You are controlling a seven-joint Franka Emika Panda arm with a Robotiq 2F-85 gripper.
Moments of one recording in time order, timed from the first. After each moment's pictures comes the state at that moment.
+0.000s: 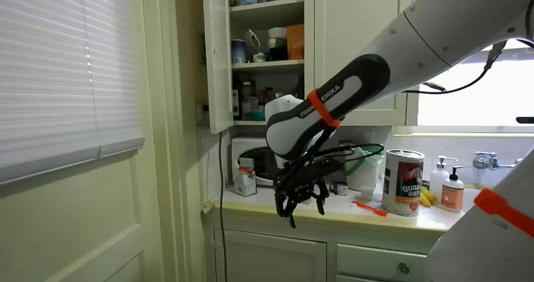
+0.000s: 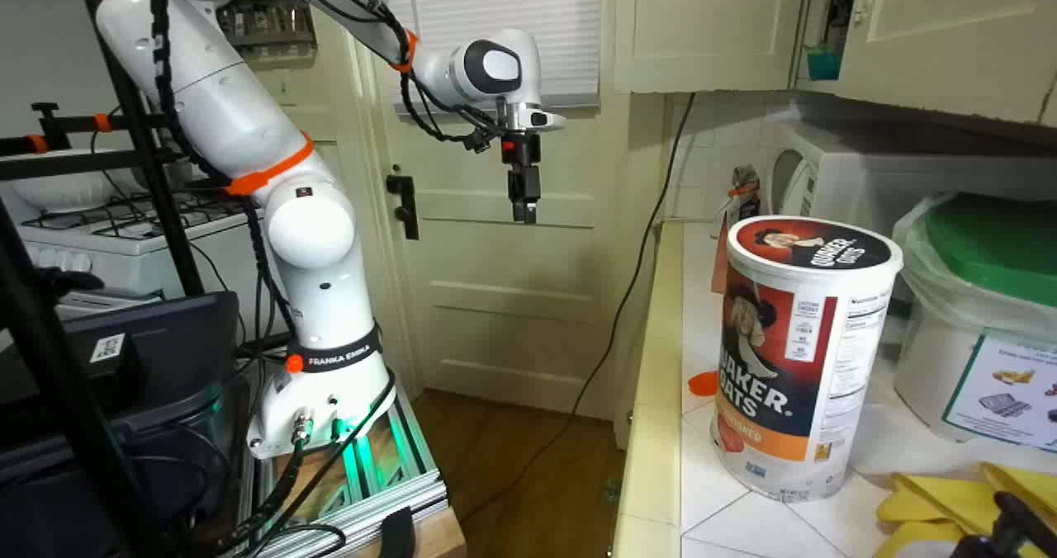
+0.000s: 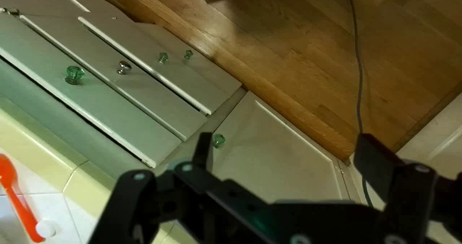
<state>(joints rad) -0.04 -0.47 0.26 -2.57 -0.11 2.00 0.44</state>
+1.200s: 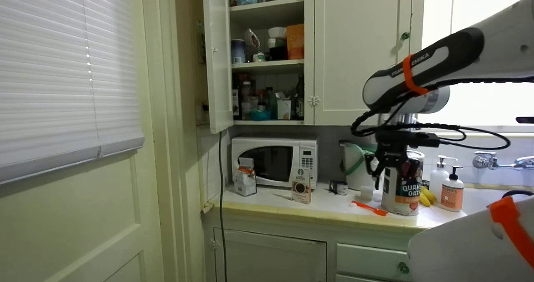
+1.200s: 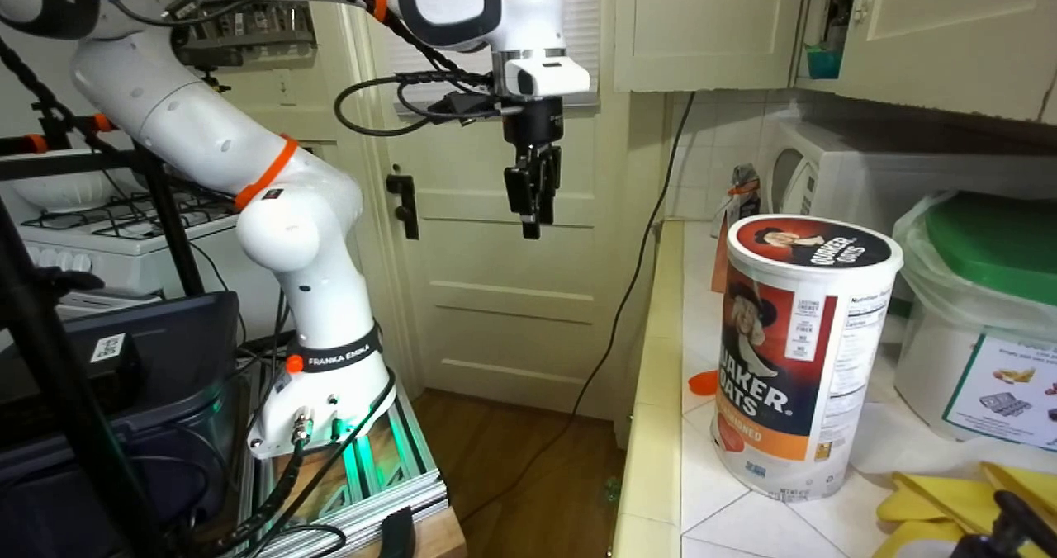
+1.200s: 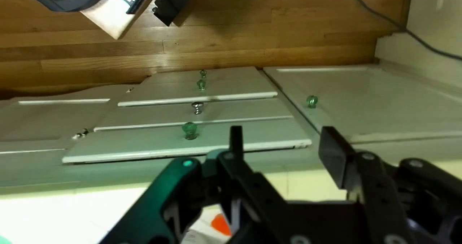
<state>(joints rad) -0.40 -0.79 -0.22 -2.63 -0.12 1.89 0.33</state>
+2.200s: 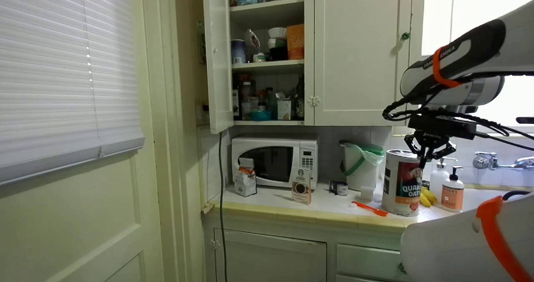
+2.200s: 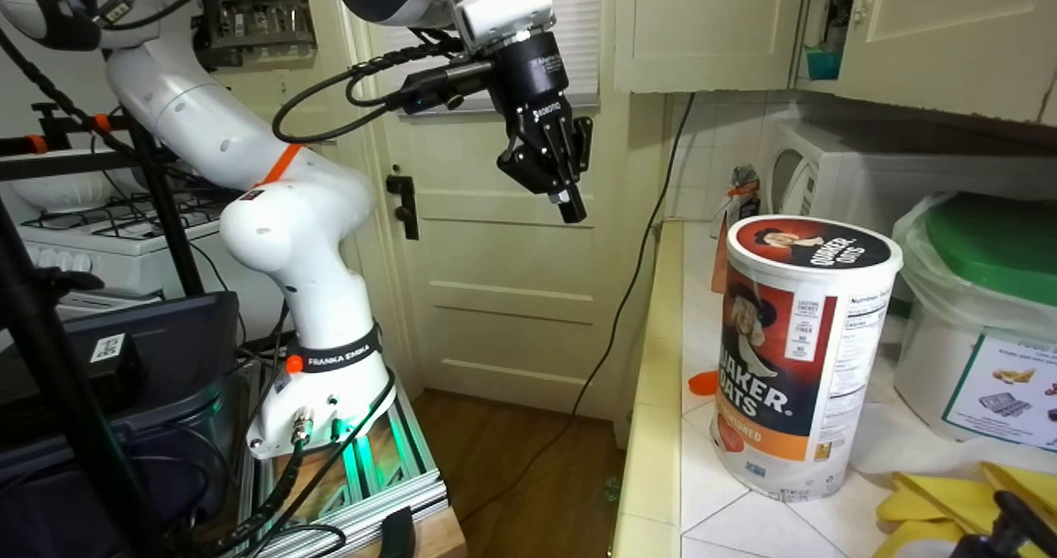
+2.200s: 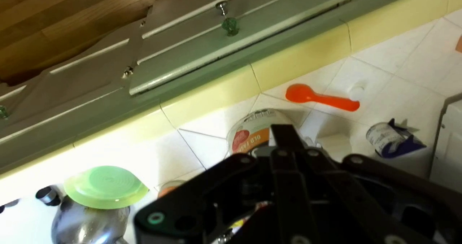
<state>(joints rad) -0.65 -0.80 -0.28 -2.58 -0.15 2.13 0.38</state>
